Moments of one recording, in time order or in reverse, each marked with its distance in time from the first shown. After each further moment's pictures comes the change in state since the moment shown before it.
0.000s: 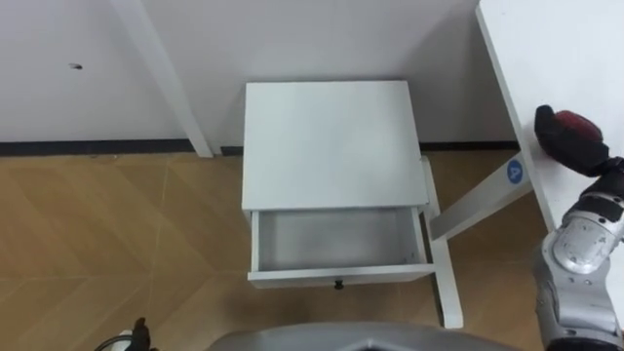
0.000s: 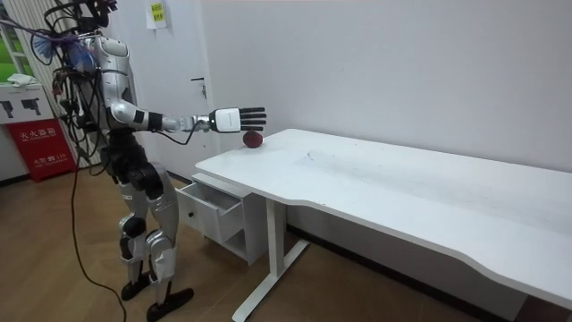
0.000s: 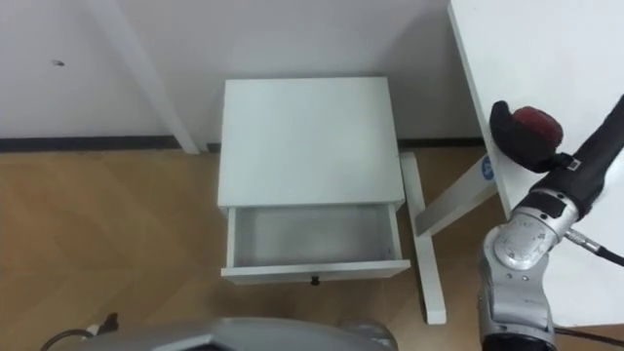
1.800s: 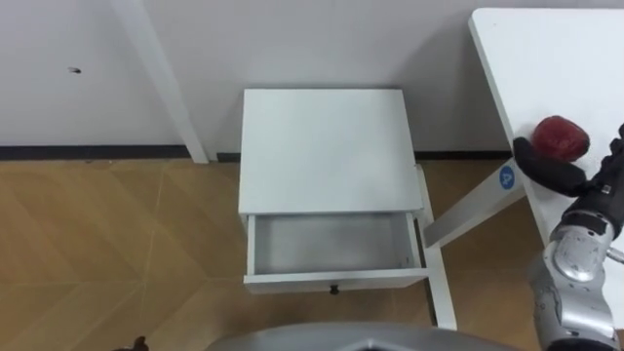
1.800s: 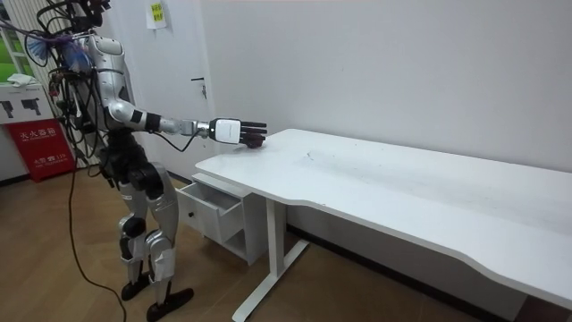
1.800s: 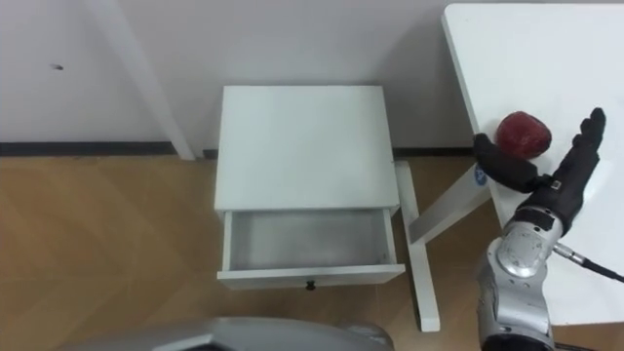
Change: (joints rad) left arm 0.048 -0.001 0.001 -0.010 0.021 0.011 -0.030; right arm -0.012 0.000 -0.029 0.117 0.146 0.054 0.061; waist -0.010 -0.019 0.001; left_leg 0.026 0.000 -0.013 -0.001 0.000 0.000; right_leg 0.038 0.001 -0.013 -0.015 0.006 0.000
